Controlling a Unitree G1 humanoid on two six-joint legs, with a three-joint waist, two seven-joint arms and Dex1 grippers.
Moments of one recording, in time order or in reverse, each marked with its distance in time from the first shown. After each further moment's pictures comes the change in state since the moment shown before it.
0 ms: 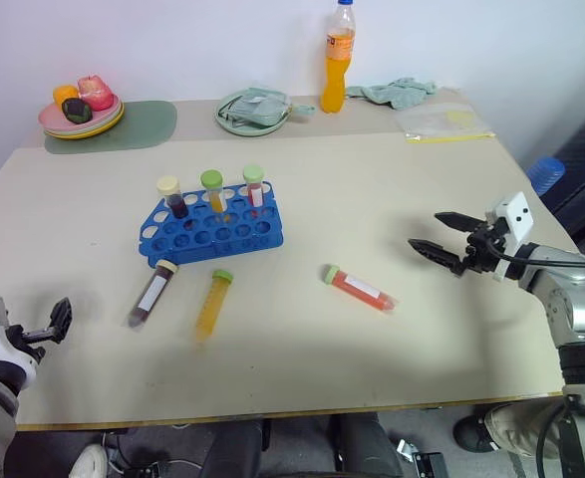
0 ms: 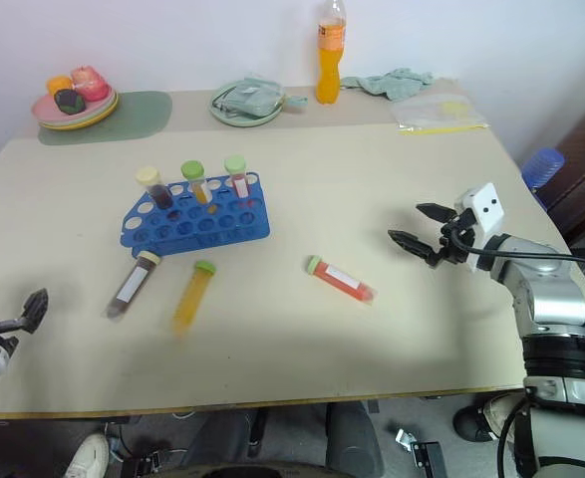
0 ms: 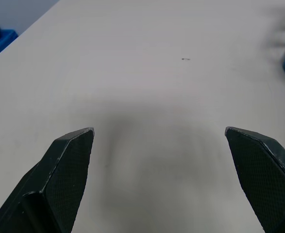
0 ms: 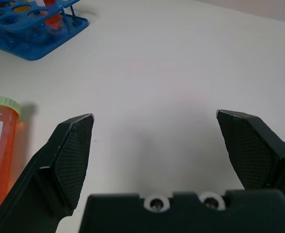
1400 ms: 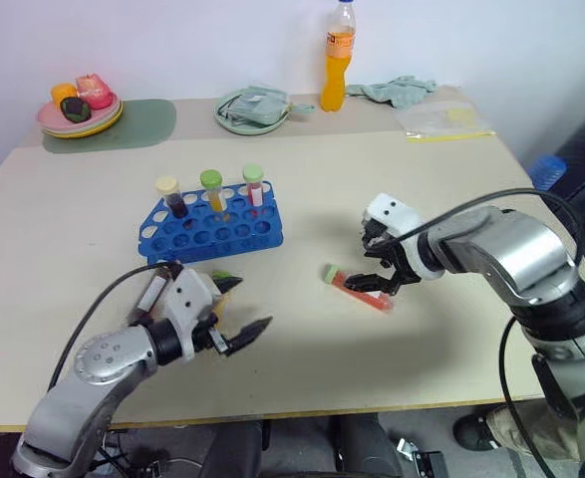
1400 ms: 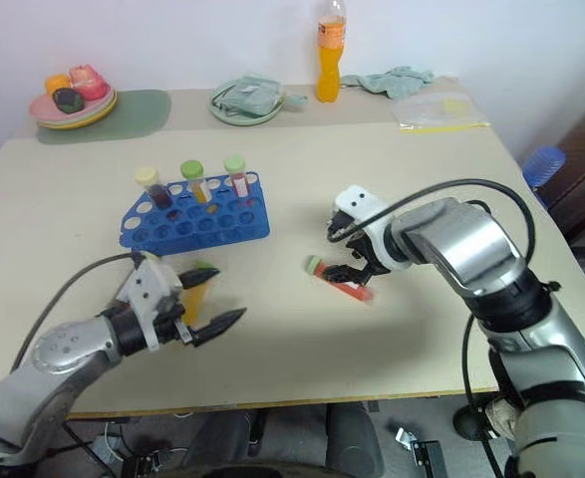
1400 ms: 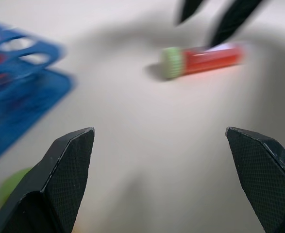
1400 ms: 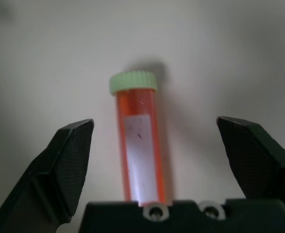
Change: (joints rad) left arm -0.202 0.196 -0.743 -0.138 0.053 -0.185 -0.527; right arm -0.473 0.002 0.557 -0.518 0.032 1.233 -0.196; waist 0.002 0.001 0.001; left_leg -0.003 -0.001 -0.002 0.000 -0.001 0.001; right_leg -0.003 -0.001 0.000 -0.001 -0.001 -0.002
